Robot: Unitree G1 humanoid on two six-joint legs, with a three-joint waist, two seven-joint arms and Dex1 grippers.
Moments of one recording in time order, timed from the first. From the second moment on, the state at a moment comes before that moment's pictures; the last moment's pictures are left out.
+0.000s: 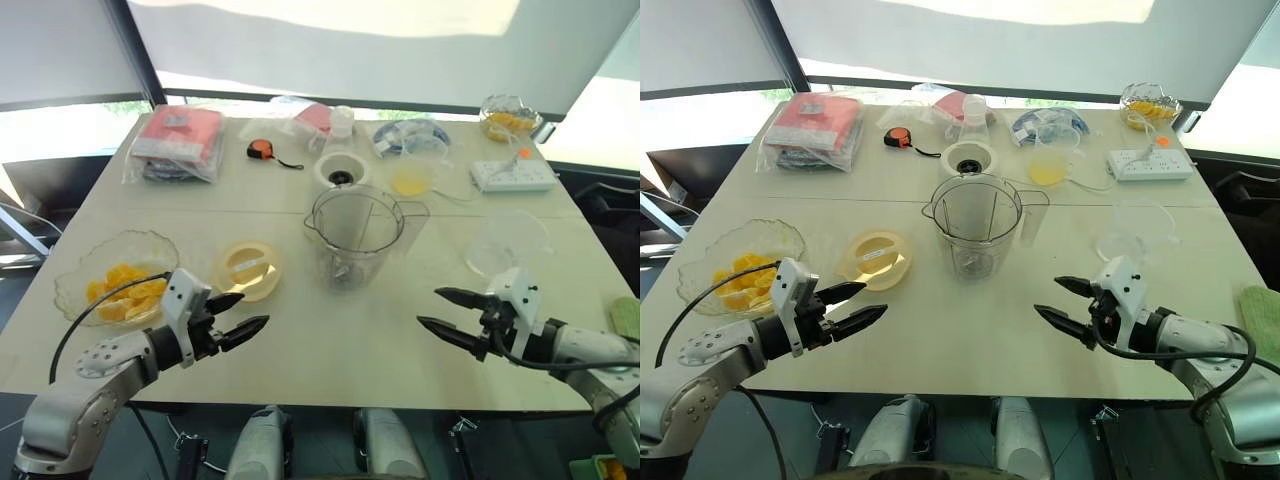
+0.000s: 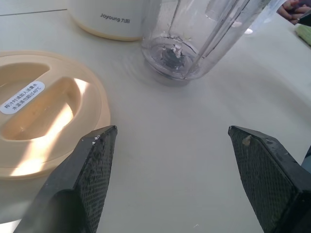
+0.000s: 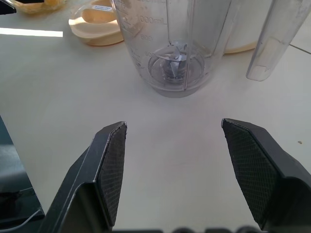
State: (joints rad) left arm 0.14 0.63 0.18 -0.53 -0.66 0.72 -0.67; right arm 0.18 -0.77 -0.24 -0.49 0.52 0.53 0.83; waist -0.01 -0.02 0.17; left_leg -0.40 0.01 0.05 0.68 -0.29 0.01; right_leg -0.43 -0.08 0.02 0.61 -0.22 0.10
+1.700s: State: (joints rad) left arm -0.84 0.25 0.86 0.10 -0.06 1.43 0.40; right arm 0.10 -0.93 -0.17 -0.68 0.69 0.69 0.88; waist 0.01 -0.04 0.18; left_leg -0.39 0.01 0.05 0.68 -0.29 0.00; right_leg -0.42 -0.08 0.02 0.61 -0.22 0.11
